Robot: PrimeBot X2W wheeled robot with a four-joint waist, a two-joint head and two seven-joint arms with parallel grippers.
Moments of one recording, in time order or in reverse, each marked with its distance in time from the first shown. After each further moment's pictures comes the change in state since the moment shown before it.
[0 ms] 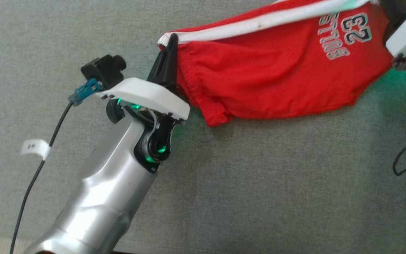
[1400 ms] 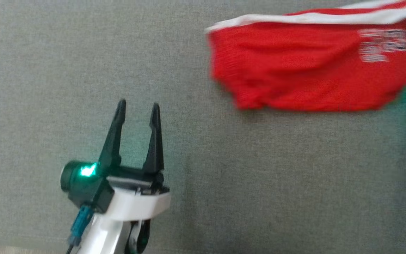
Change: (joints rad) left arm 0.546 0.006 0.244 -0.434 0.819 0.006 -0.188; right arm 0.099 -0.150 0.003 0.158 -0.084 0.000 -0.140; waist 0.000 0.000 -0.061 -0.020
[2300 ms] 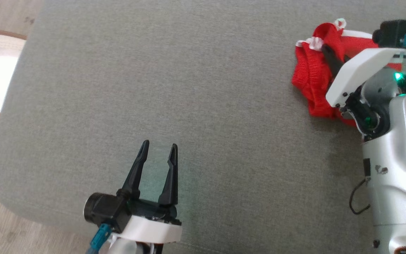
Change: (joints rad) left arm 0.110 -0.028 -0.040 0.124 -0.038 -0.065 0.000; right arm 0.037 0.312 0.010 -0.053 -0.184 0.000 0.045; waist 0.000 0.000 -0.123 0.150
